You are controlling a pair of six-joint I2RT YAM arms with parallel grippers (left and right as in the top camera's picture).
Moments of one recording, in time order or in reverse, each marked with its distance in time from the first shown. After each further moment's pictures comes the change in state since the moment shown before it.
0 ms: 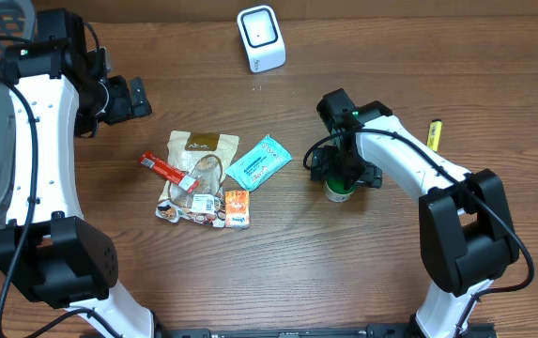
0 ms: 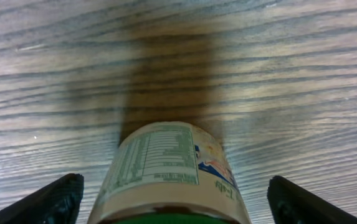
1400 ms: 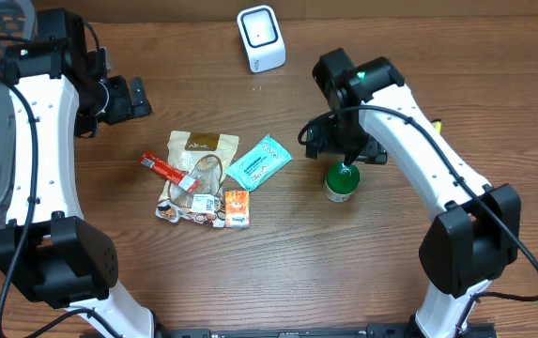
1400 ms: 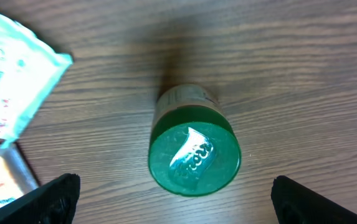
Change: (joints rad) left arm 0.000 0.000 0.000 0.000 0.000 0.000; right arm 0.024 0.000 0.362 -0.380 -0.009 0.000
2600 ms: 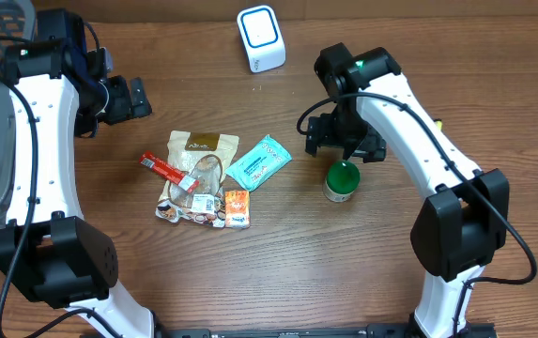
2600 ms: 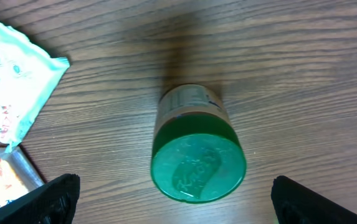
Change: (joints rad) left arm 0.000 0.000 0.000 0.000 0.000 0.000; right arm -0.034 0.088 0.117 -0.083 -0.044 -0.003
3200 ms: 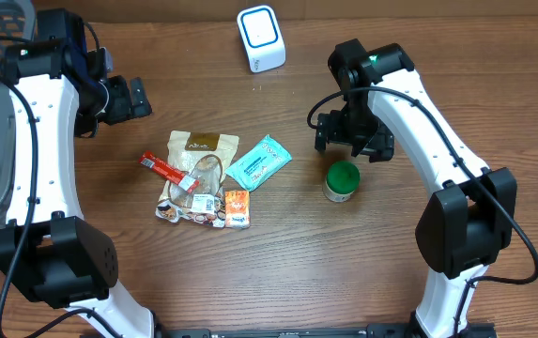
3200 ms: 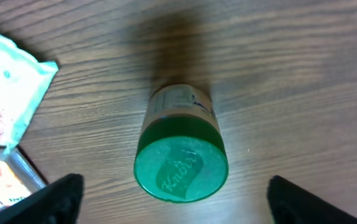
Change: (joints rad) left arm 0.000 0.000 0.000 0.000 0.000 0.000; right arm -0.044 0.000 0.000 -0.014 -0.030 -0.021
